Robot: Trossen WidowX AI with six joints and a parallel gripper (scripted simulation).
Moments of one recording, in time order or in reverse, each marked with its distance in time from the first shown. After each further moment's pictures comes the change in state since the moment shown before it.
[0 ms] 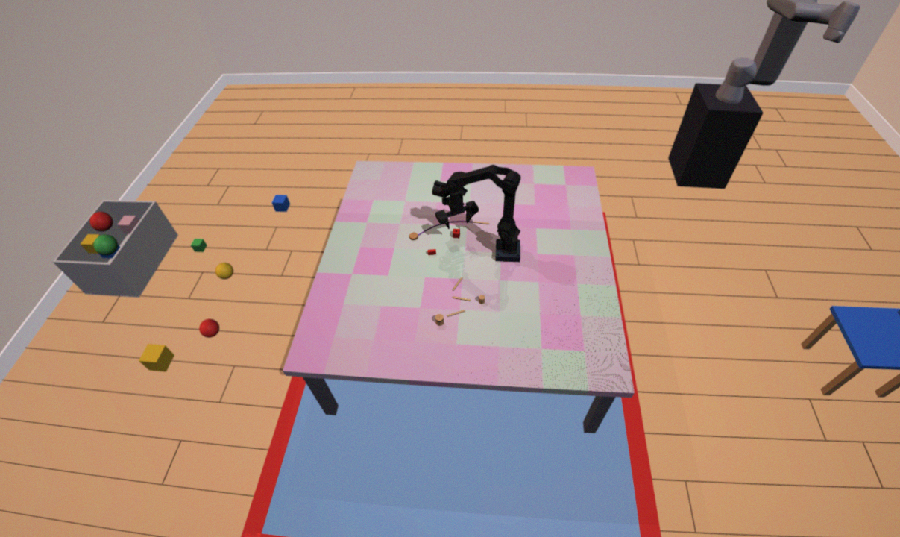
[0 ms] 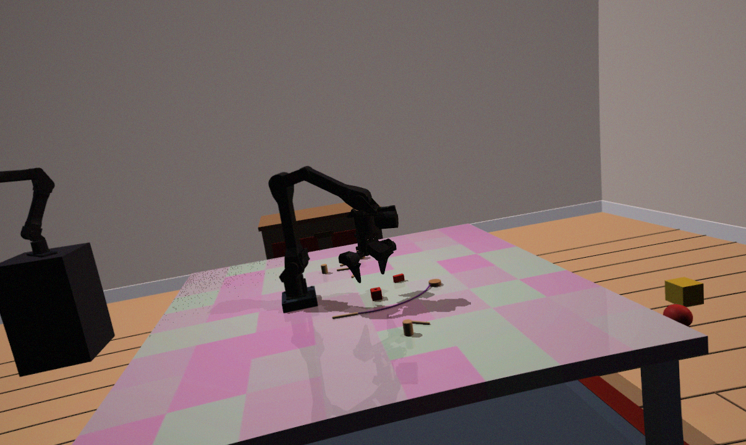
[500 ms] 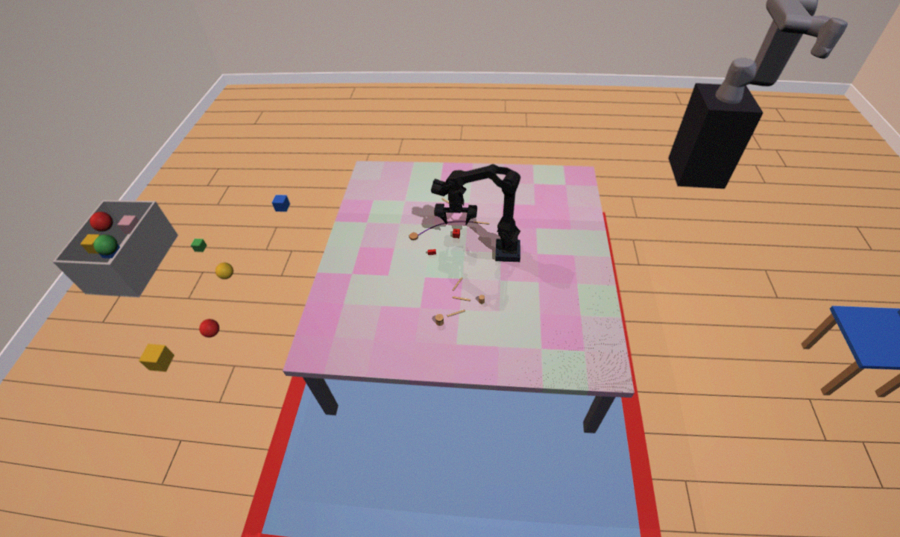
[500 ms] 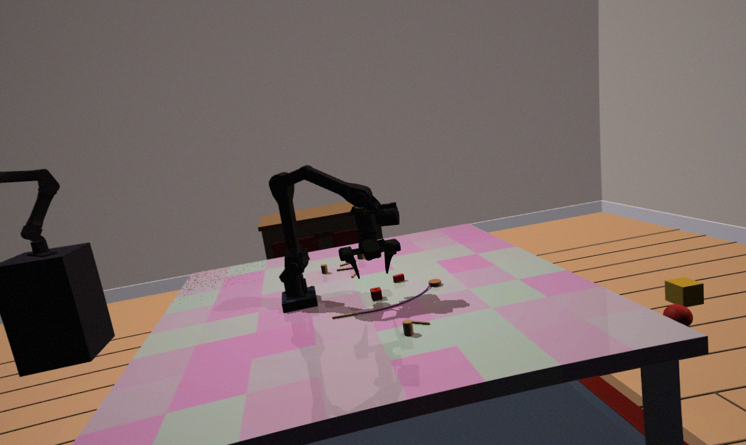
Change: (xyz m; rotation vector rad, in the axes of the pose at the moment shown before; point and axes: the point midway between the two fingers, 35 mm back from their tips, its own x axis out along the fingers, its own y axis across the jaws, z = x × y) arm -0.008 0.004 0.004 0.496 -0.007 0.011
